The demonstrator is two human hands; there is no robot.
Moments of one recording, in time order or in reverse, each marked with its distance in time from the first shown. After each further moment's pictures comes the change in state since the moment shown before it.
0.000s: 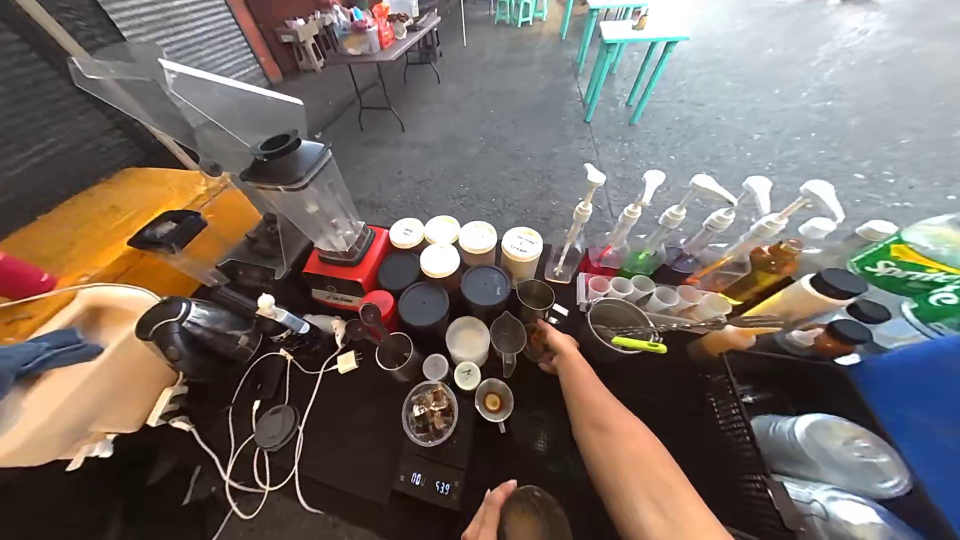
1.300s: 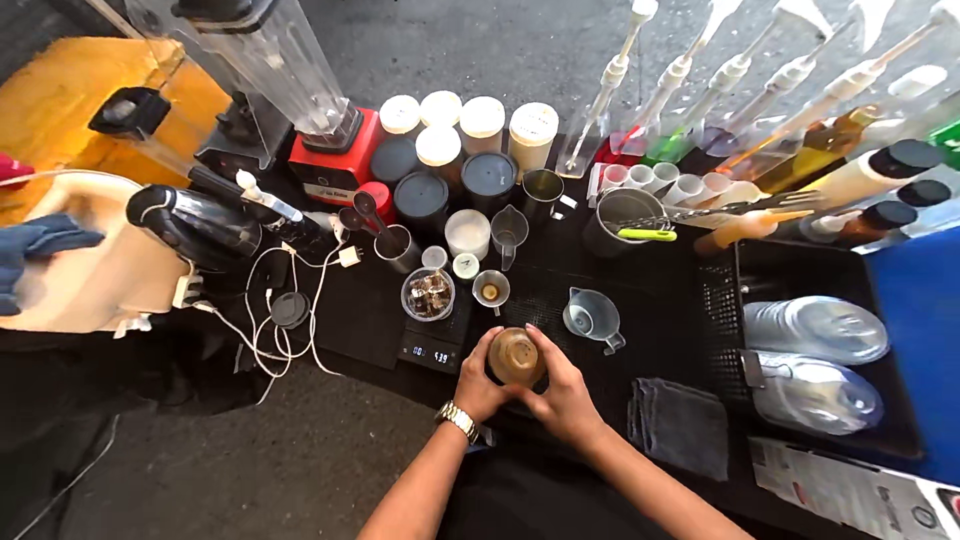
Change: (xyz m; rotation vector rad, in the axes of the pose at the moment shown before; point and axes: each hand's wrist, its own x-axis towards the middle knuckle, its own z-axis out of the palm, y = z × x) left_hand 0.026 -0.048 0.026 -0.123 0.068 -0.138; right_hand -0.137 0.216 -0.109 -0.556 -0.363 -1.357
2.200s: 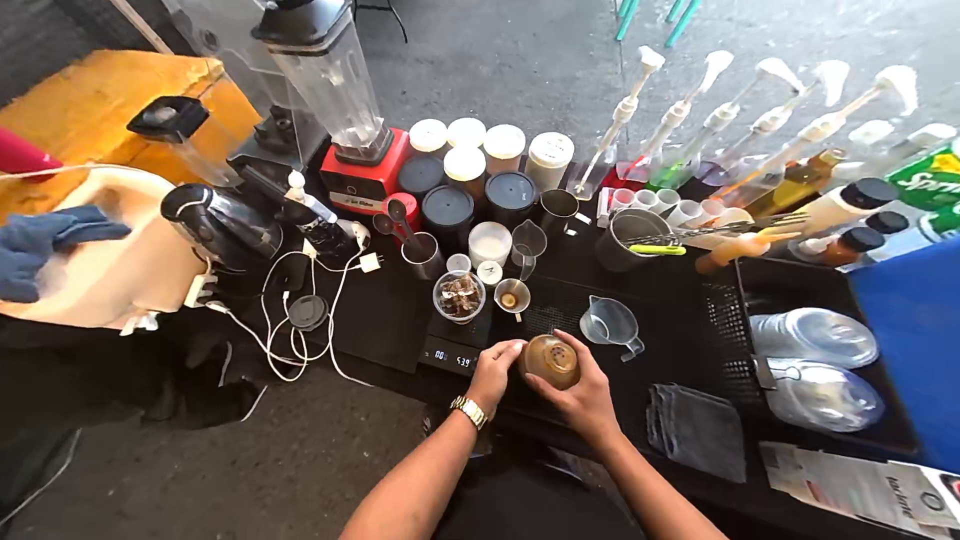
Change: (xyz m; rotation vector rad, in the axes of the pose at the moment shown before) left_hand 0.010 0.026 -0.034 -0.537 -0.097 -0.285; right_hand -0.002 -0.018 0.018 -0.010 0.195 0.183
